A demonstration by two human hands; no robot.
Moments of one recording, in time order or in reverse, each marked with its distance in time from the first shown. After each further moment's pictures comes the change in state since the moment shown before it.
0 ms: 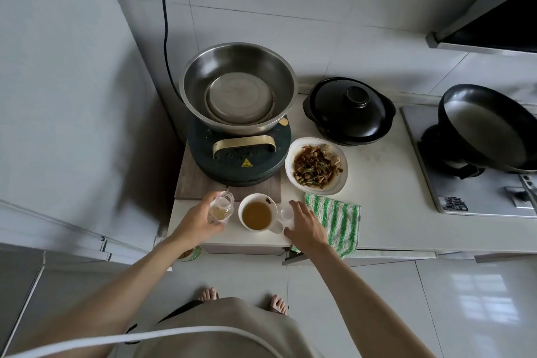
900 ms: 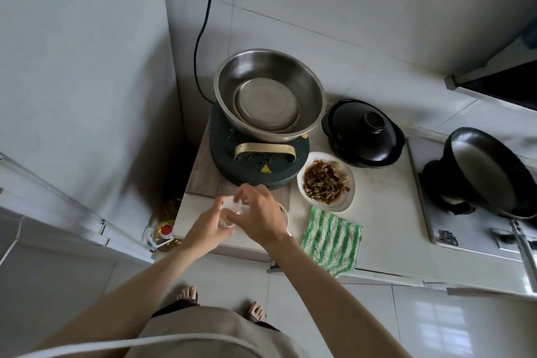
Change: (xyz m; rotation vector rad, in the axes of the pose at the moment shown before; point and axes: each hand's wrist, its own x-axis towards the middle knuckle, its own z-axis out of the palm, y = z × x) left_hand -0.006 -0.030 0.017 -0.067 0.108 0.060; right_hand -0.008 -0.170 -0.031 0.144 0.194 -0.350
